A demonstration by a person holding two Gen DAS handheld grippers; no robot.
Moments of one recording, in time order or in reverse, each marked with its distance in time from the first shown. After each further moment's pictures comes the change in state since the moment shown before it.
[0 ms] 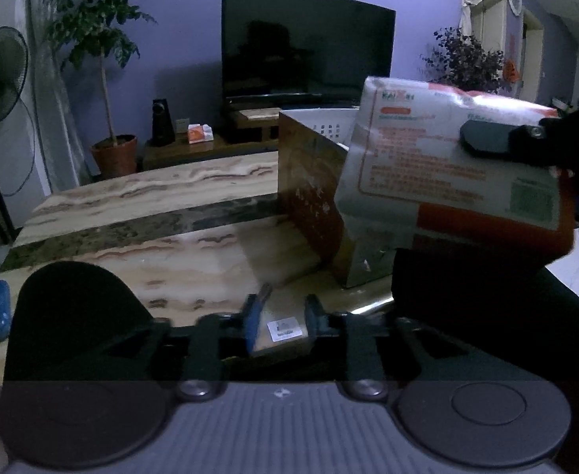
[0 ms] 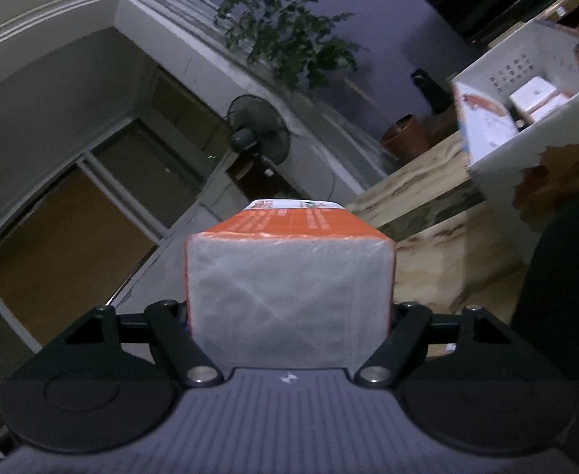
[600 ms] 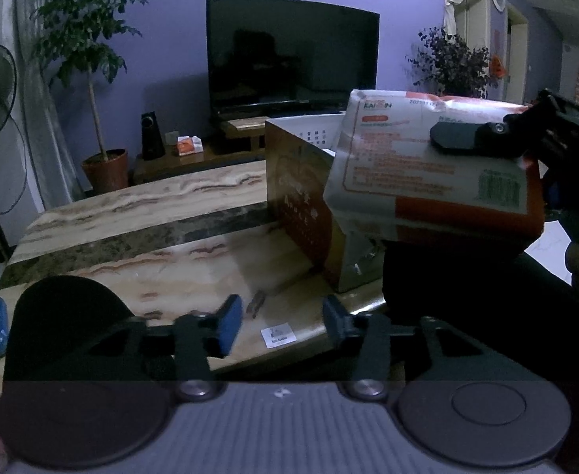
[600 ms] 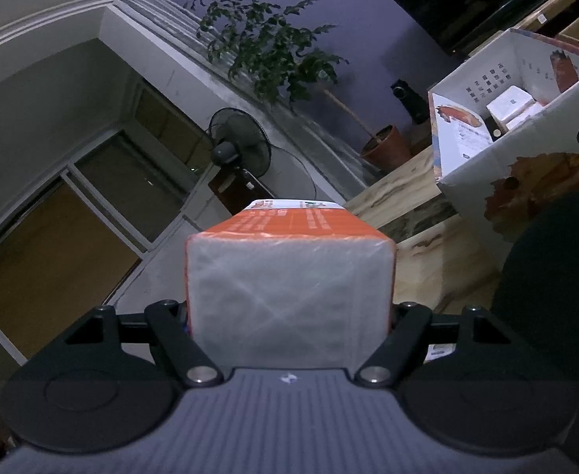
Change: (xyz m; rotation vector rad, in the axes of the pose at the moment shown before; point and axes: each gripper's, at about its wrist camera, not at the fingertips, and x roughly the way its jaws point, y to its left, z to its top) left arm -0.003 -0.007 -0.001 0.039 -0.025 -0.014; right arm -0.003 -0.008 0.003 0.007 -0.034 -0.049
